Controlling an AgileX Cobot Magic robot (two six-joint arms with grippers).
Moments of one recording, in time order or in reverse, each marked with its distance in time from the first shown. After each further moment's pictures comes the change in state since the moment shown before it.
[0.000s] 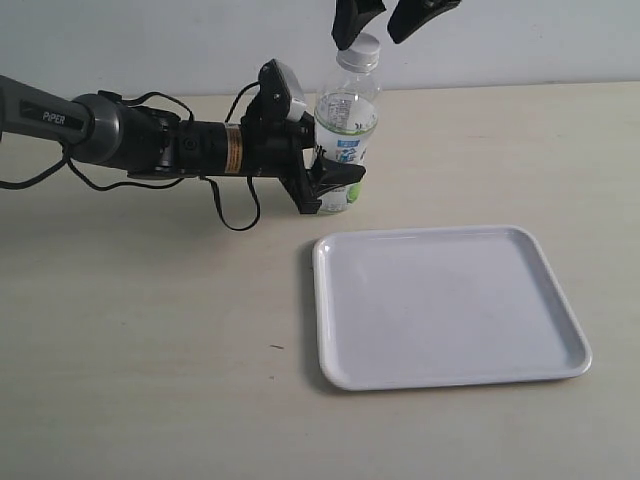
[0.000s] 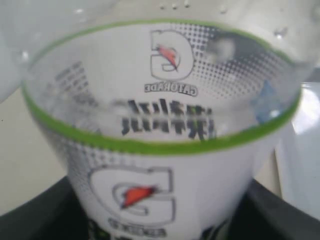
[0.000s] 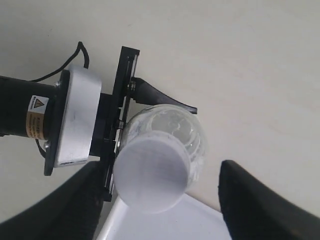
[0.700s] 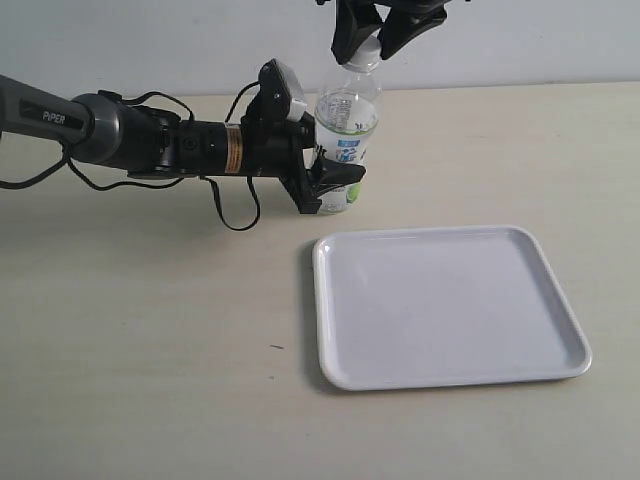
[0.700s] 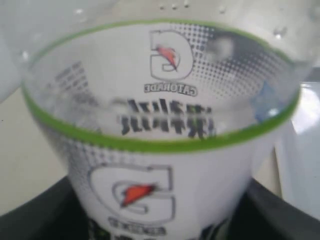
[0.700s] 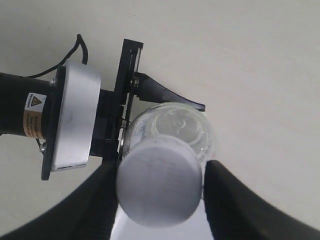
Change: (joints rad) left arm 0.000 0.000 0.000 0.002 0.002 0.002; right arm 0.000 0.031 0.000 0.020 0.000 -0.004
